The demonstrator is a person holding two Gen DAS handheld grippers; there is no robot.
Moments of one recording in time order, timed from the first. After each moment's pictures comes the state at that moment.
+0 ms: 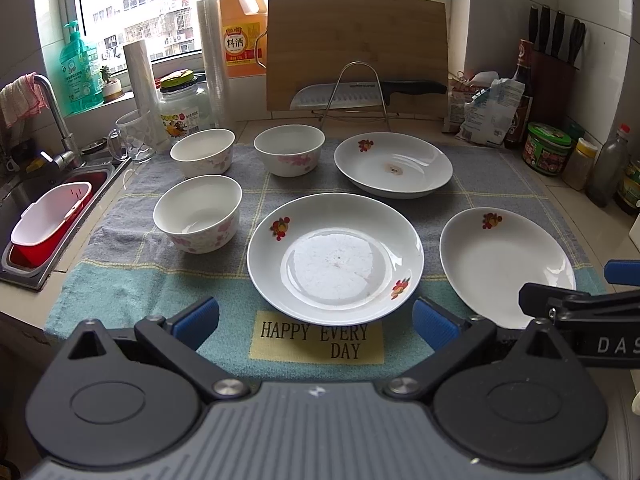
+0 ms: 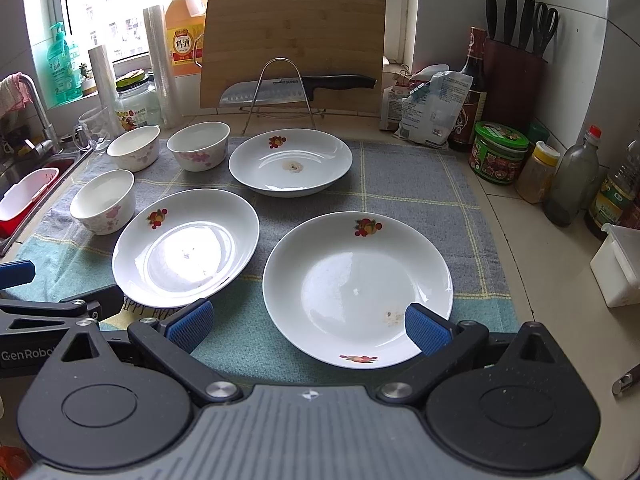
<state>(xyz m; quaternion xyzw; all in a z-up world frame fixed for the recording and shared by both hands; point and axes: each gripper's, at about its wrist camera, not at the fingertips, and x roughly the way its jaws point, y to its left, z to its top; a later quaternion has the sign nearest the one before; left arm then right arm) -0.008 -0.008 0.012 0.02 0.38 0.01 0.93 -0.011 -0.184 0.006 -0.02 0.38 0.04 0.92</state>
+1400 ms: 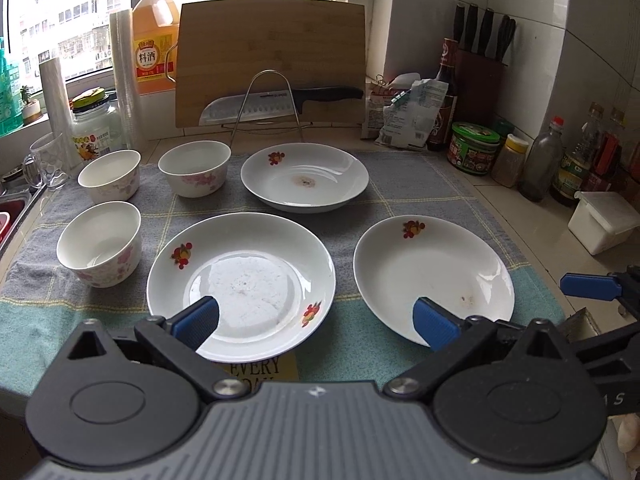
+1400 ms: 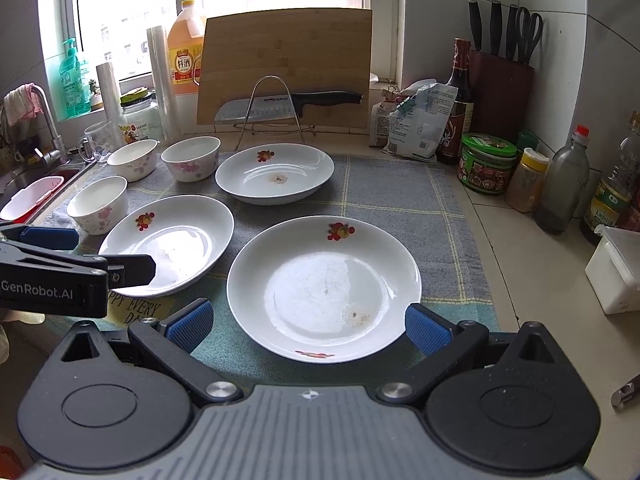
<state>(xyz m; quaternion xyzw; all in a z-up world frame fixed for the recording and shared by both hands) 0.015 -0.042 0.002 0.01 0.36 -0.11 0.93 -0.027 -0.229 -0.015 -0.02 0.34 0.07 0.94</state>
